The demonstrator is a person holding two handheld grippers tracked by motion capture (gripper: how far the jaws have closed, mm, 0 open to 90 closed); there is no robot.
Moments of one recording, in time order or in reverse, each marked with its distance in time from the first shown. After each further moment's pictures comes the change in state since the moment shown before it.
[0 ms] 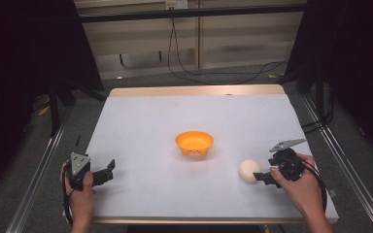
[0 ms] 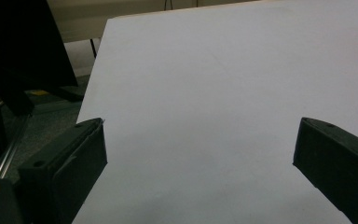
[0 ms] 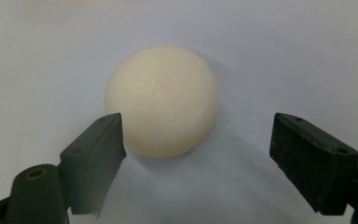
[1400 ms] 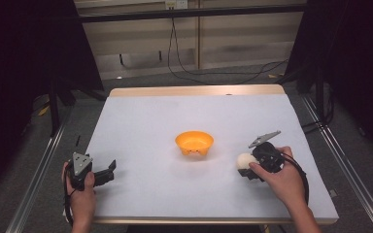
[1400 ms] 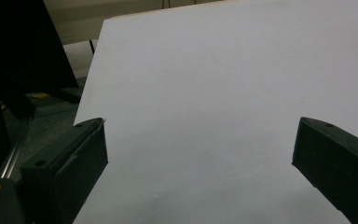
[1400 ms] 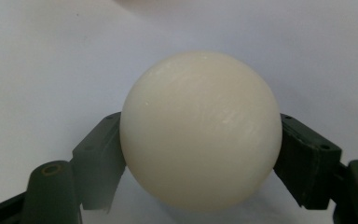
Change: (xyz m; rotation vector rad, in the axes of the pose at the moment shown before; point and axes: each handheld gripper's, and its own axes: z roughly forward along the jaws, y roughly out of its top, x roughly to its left) left arm -0.002 0.000 0.000 0.012 -0.001 0.038; right arm 0.021 0.039 0.025 0.060 0.020 -0.099
